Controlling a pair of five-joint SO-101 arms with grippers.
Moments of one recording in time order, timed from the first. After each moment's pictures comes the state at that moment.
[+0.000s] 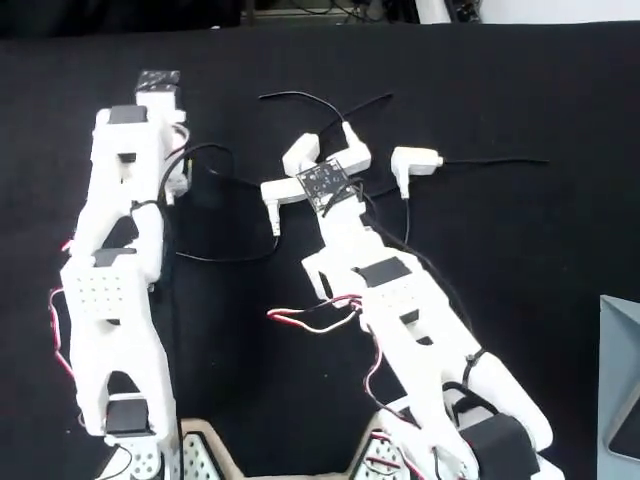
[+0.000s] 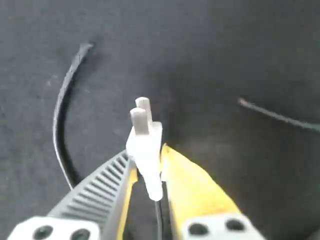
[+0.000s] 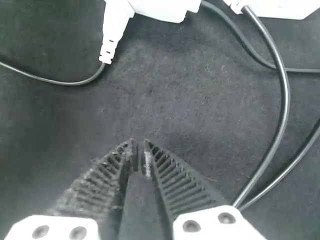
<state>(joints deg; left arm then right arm) -8.9 41.5 -33.7 78.8 -5.6 -22.0 -25.1 60.3 33.5 6.3</state>
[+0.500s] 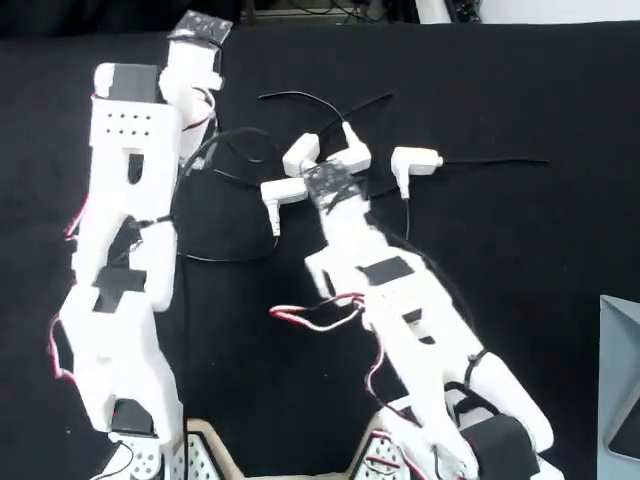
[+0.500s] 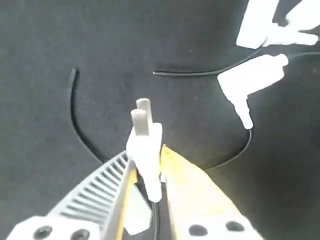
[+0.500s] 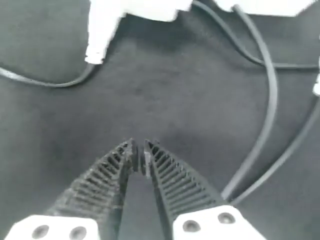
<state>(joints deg) -1.0 22.6 -44.0 99.9 -16.5 -20.0 -25.1 60.3 33.5 6.3</state>
